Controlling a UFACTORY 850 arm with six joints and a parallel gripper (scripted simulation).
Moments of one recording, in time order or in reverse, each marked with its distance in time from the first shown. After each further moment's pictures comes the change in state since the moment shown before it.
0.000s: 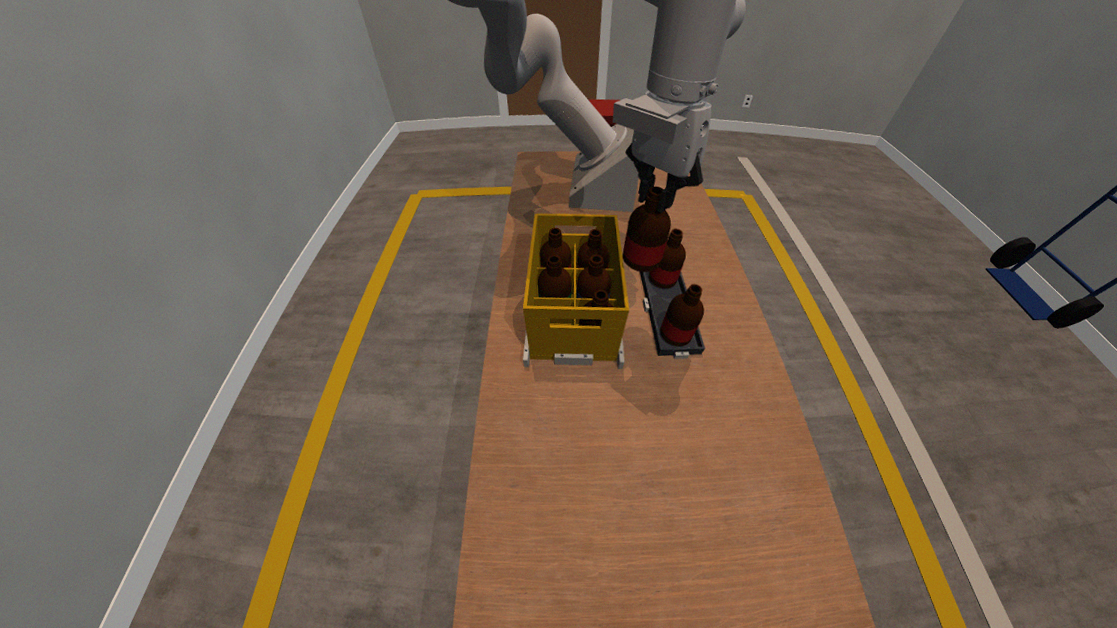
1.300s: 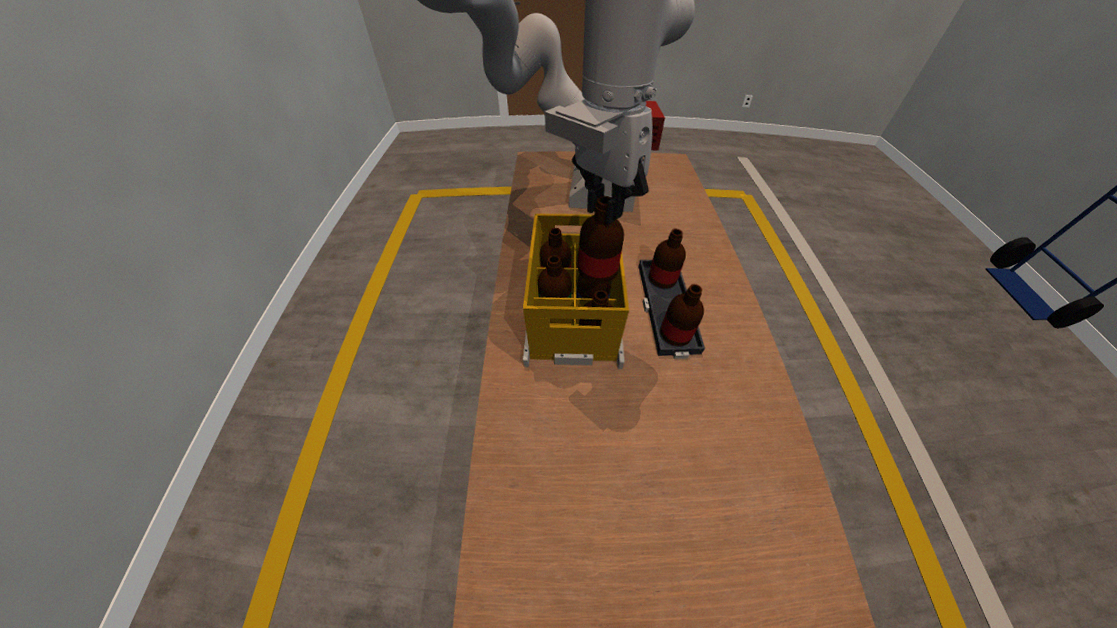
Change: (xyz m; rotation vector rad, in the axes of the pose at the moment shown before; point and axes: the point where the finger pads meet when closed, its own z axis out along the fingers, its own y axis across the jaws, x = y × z) arm 0.081 0.041 0.000 0.000 0.000 0.001
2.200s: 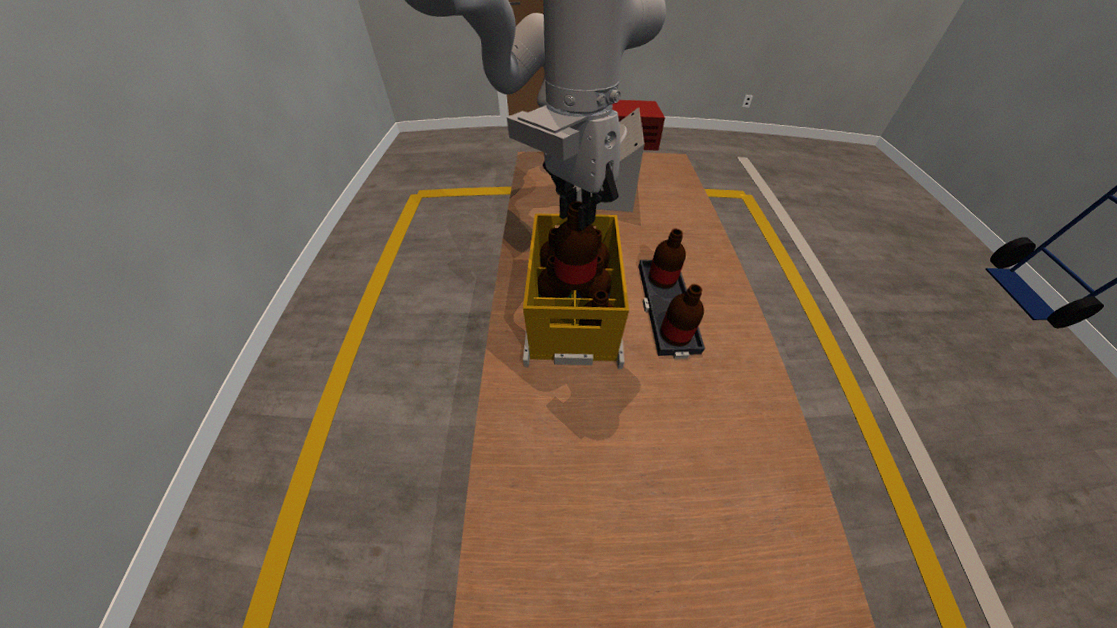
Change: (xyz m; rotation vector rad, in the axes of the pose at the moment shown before) arm 0.041 0.021 0.000 0.000 0.000 0.000
